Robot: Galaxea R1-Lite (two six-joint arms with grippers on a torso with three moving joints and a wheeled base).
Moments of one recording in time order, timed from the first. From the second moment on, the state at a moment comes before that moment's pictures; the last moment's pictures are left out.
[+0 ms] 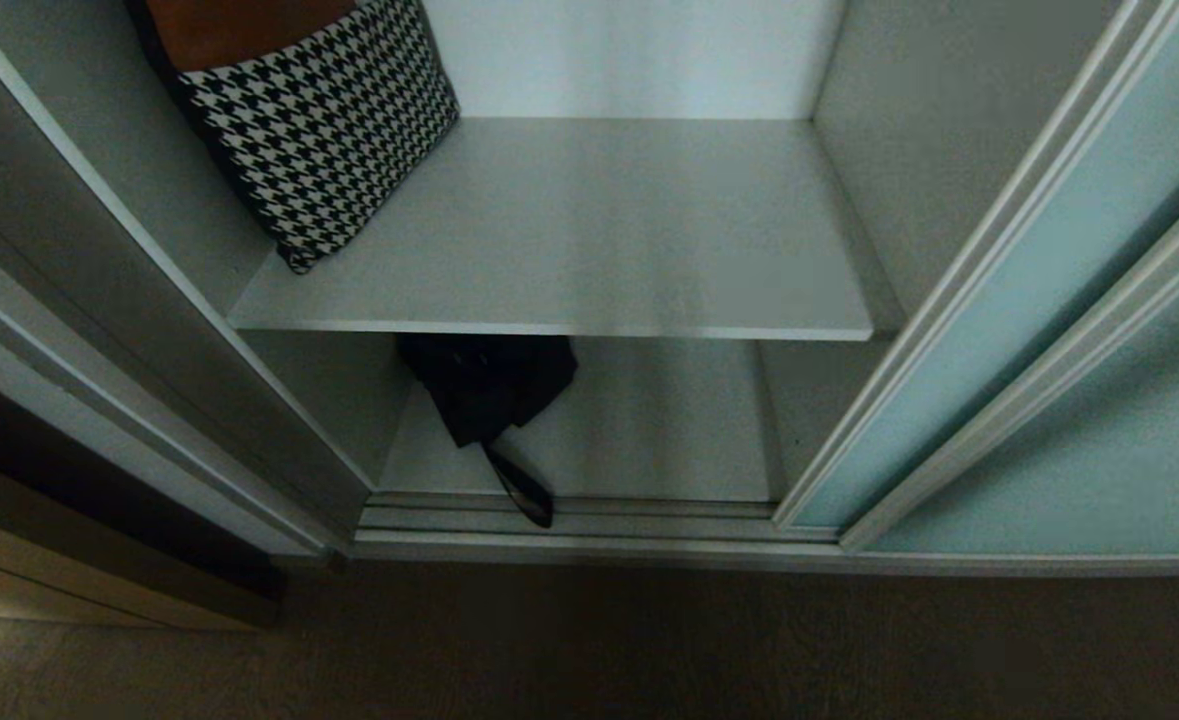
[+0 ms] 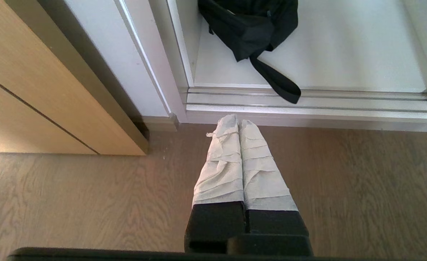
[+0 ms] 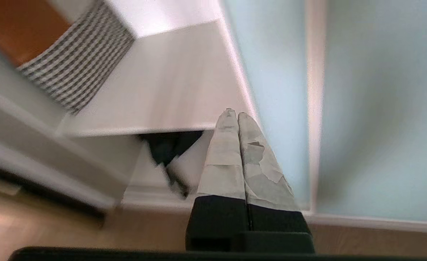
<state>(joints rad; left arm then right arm) 0.02 0.00 0.00 0.00 -0.01 0.04 0.21 0.73 -1.30 0.37 -0.05 0.30</state>
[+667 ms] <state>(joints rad) 0.02 0.00 0.00 0.00 -0.01 0.04 0.18 0.83 -1.33 0.31 -0.08 0.27</state>
